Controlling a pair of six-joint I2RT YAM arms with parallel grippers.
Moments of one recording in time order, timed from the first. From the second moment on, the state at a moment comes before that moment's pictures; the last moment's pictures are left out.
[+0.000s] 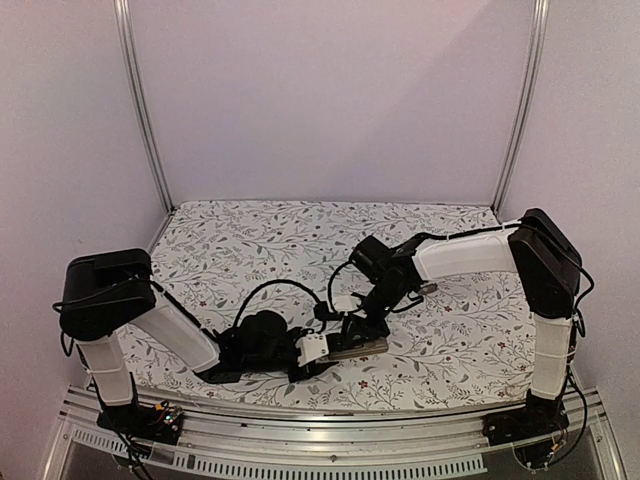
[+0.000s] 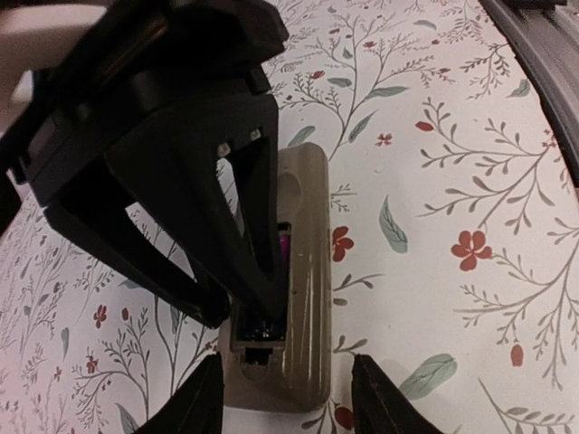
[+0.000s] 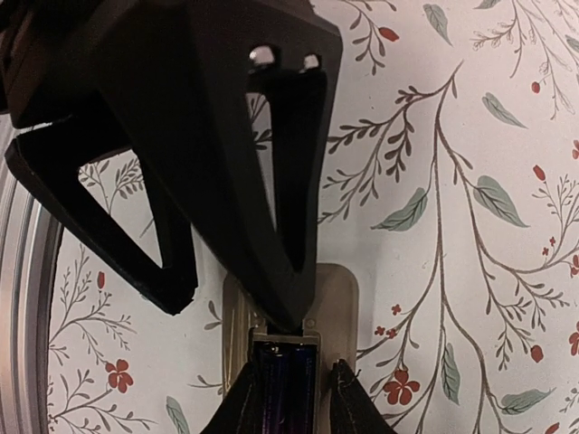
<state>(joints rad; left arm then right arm) -1.13 1.87 0.56 0.83 0.01 0.44 0.85 2.01 1.33 -0.61 -0.53 -0.82</state>
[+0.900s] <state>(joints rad) -1.13 1.99 0.66 0.87 0.03 0.55 0.84 2.01 1.33 -0.60 -0.56 -0.82</state>
